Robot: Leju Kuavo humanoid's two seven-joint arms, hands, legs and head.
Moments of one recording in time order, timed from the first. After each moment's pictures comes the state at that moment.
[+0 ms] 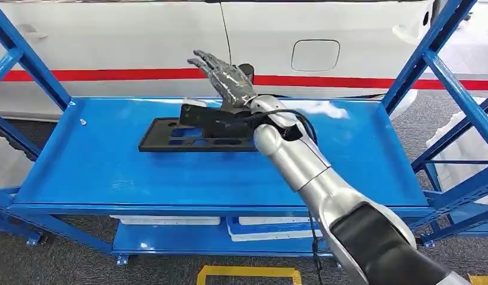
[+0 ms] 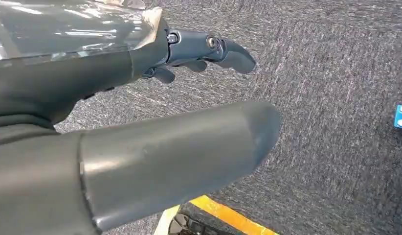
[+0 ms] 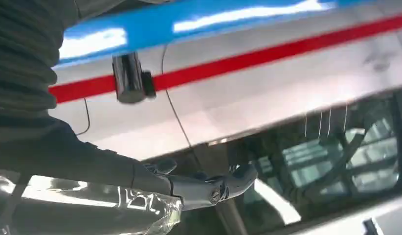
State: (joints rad) left arm -0.17 -0.12 0.94 -0.23 -0.77 0.28 -0.26; right arm -0.89 0.10 0.59 -1.01 0.70 -0.04 -0.17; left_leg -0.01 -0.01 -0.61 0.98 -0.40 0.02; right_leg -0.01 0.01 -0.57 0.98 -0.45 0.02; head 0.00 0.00
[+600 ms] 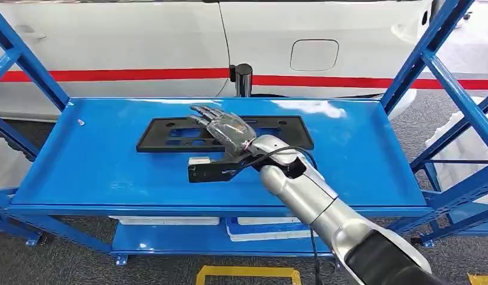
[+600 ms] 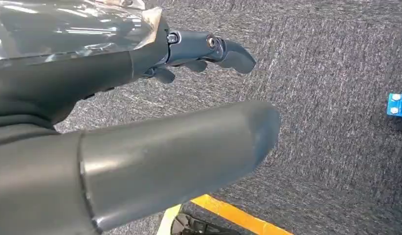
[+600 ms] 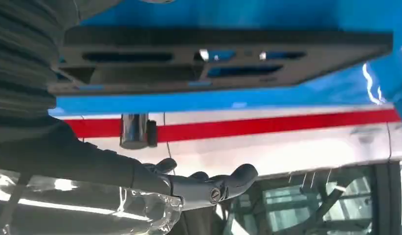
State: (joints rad) left arm -0.18 -0.13 0.91 -0.23 -0.80 0.27 -0.24; right arm -0.73 -0.02 0.74 -1.18 0.71 0.02 -0.18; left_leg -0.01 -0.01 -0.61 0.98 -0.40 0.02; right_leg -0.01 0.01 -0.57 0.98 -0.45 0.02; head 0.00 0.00
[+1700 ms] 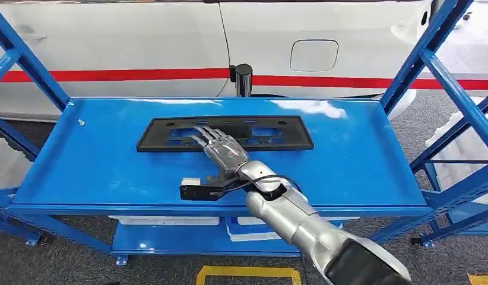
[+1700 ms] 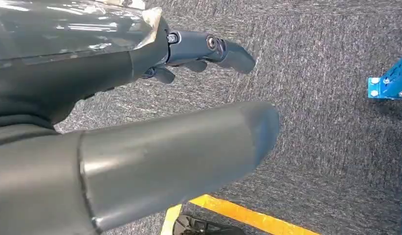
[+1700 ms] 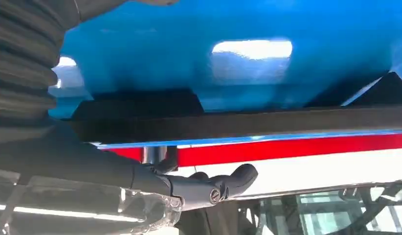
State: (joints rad) left arm -0.22 -0.14 0.86 -0.23 -0.87 0.29 -0.18; right arm -0.70 0.11 0.77 -0.84 0.86 -0.29 -0.12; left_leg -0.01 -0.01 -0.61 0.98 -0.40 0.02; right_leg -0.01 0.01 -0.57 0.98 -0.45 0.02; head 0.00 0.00
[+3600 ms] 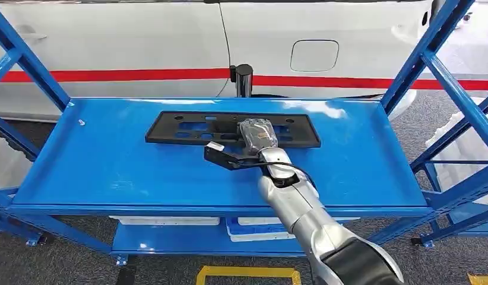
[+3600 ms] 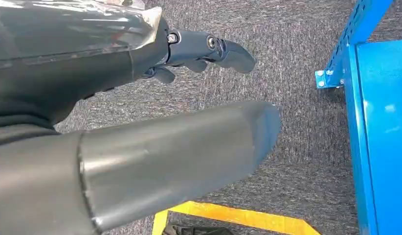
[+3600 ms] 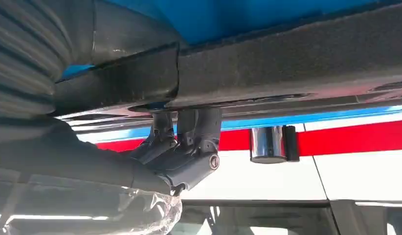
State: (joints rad) left arm -0.27 -0.18 0.78 -0.23 -0.98 0.33 -0.17; right arm -0.69 0.18 0.35 -0.78 1.21 -0.28 0.09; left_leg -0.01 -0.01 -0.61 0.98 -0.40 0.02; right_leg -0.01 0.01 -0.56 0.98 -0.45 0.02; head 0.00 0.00
